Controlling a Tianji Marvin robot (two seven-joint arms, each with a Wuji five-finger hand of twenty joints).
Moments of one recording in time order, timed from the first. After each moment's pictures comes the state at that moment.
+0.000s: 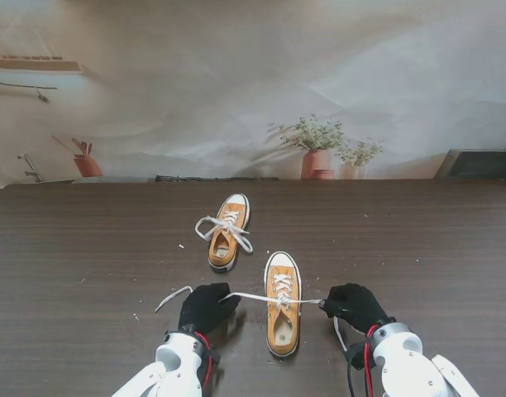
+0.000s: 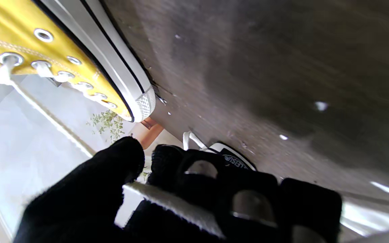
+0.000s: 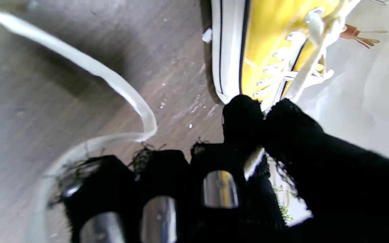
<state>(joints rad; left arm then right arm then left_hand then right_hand) 1.73 -1.22 -0.96 -1.56 0.57 0.13 0.48 -1.98 -1.14 1.34 -1.86 -0.30 0.21 -0.05 0.72 -0.27 0.51 0.26 0.89 0.24 1.29 1.10 1.24 0.20 1.30 0.89 1.26 0.26 1.69 0.60 1.07 0.43 1.84 0.94 0.50 -0.61 1.23 -0.29 1.02 0.08 1.17 0.65 1.40 0.03 1.49 0.85 1.28 0.17 1.72 0.99 1.14 0.50 1.81 1.18</state>
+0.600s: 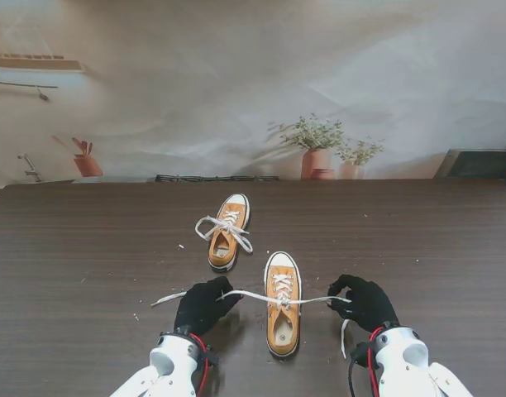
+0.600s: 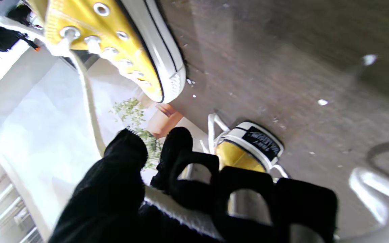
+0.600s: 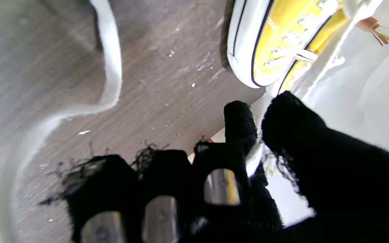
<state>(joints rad) 1.79 -1.20 -1.00 -1.66 0.61 0.09 0.48 -2.02 -1.15 1.34 -1.87 -0.50 0.16 -0.19 0.95 -0.21 0.17 0.04 0.75 0.25 1.03 0.83 1.25 0.14 1.32 0.89 1.26 0.22 1.69 0.60 1.07 0.39 1.84 0.92 0.51 -0.69 1.24 -0.29 0.73 0.08 0.91 0.27 1.40 0.00 1.48 0.85 1.28 0.15 1.72 0.99 1.15 0.46 1.81 1.15</state>
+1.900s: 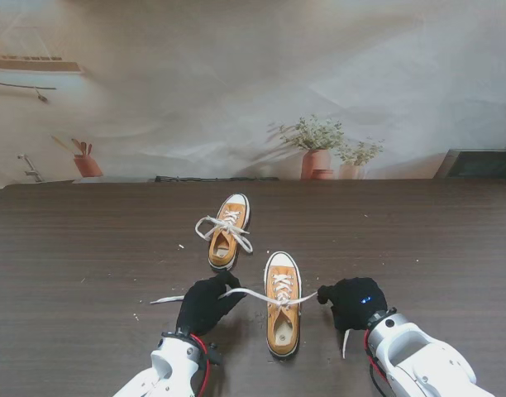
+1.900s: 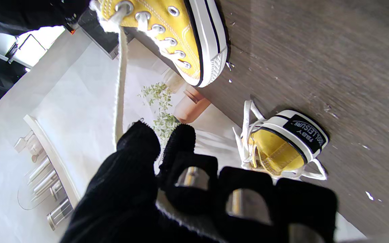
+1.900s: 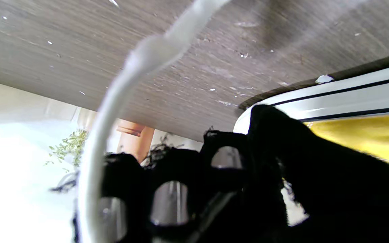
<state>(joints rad) 1.80 -1.20 -1.00 -1.66 0.60 -0.05 0.54 -1.93 -1.02 1.28 -1.85 -1.38 -0.04 -0.03 1.06 -0.26 0.14 0.03 0.73 0.25 0.89 0.51 1.27 0.13 1.35 0.88 1.26 0.22 1.69 0.60 1.07 0.39 1.84 0.92 0.51 -0.59 1.27 -0.17 0.71 -0.16 0.69 0.15 1.29 -0.05 1.37 0.94 1.28 0.03 1.70 0.75 1.16 0.32 1.81 0.85</state>
